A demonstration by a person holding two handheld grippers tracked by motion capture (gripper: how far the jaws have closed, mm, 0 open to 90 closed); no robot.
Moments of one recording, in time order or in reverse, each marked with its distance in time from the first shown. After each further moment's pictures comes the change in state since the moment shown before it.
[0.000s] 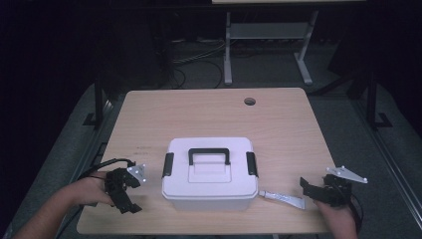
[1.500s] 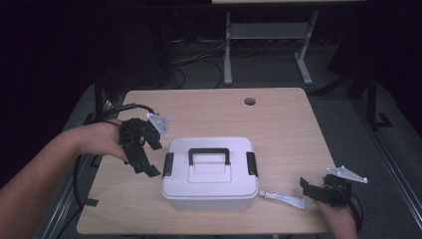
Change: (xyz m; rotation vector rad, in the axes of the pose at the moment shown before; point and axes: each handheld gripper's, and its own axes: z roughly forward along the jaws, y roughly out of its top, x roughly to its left) left arm -0.014 0.134 -0.132 -0.011 -0.013 0.159; right arm 0.000 0.000 0.001 0.004 0.009 0.004
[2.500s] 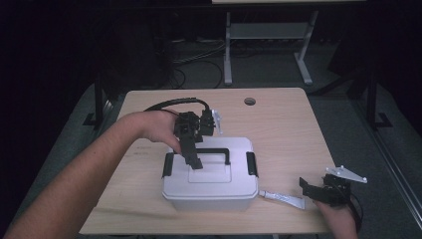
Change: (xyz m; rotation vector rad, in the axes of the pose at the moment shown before) left arm 0.016 0.100 0.041 0.113 -0.023 0.097; right arm 0.001 0.001 0.000 -0.002 0.014 -0.008
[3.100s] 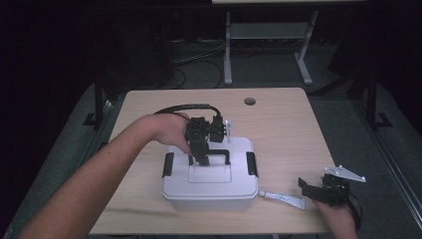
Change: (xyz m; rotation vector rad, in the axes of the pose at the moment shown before) left arm -0.004 0.019 0.015 0.072 0.060 0.041; right arm 0.001 0.000 0.002 0.008 0.013 -0.011
